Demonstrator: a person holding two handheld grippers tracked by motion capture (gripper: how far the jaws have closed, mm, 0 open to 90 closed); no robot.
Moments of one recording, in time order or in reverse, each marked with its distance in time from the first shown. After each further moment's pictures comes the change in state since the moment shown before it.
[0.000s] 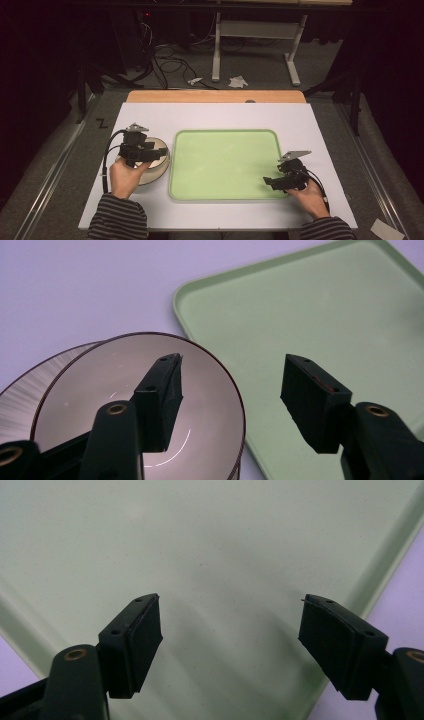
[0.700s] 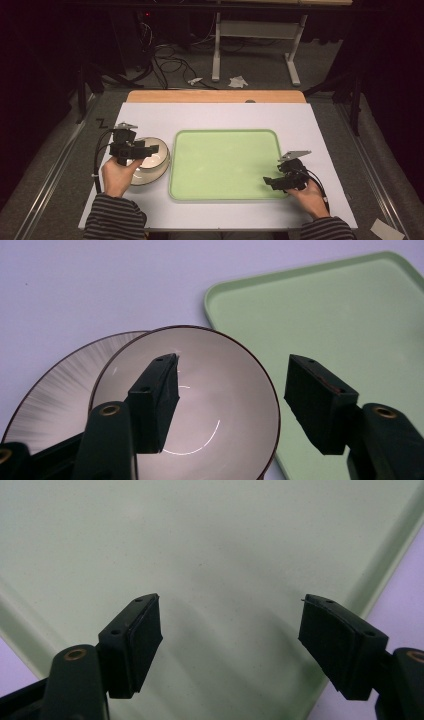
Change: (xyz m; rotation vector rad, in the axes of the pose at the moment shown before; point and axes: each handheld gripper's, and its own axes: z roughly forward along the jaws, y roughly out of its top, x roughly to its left) left arm 0.022 0.014 -0.007 -0.039 0.048 -0.074; right arm 0.000 0.000 0.000 0.001 -0.002 -0.001
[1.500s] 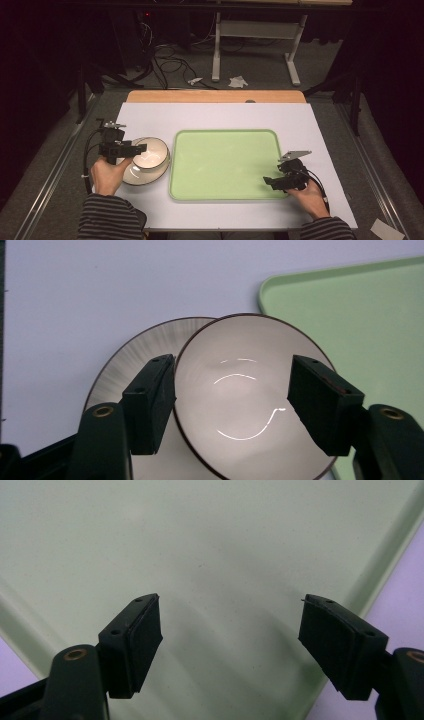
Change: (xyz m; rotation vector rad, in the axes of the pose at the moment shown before) left arm 0.029 0.012 -0.001 -0.032 0.120 -0.012; right arm 0.000 0.000 -0.001 -0.006 -0.002 -0.005
